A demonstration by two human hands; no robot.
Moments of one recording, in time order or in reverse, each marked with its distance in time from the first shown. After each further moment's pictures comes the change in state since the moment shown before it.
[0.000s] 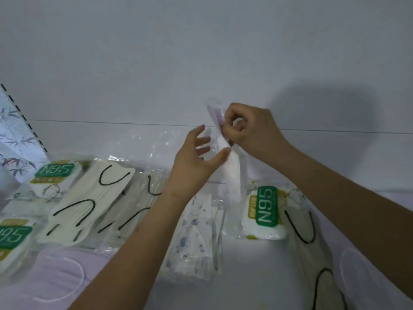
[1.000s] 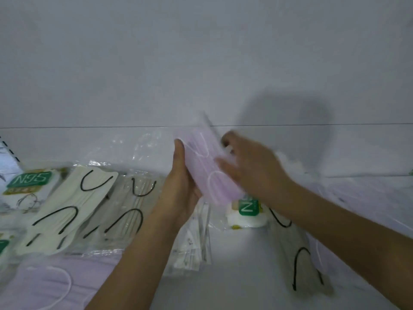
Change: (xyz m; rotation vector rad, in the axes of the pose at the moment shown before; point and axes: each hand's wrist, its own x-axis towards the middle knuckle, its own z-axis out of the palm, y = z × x) left_hand -0.030 -0.003 0.017 -0.810 -0.189 -0.325; right_hand -0.079 -0.018 -0.017 -0.558 -0.126 0.099
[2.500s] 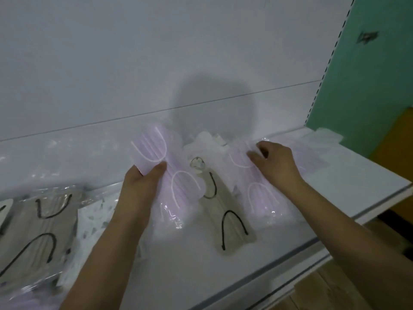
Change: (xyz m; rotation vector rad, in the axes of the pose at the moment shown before) left_hand -0.008 -0.054 0.050 0.414 0.010 0.066; right_hand -0.145 0.159 -0.021 0.094 0.250 0.692
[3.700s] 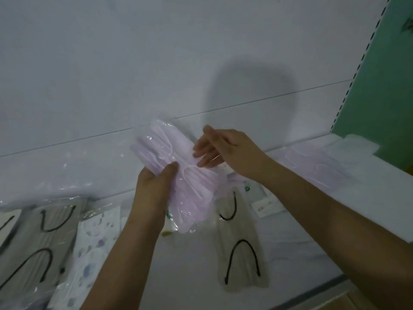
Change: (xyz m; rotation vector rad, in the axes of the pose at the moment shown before) left_hand 0.023 0.014 0.049 0.006 0.109 0.008; right_hand 0.047 -0.093 0.008 0.759 -0.513 -0.109
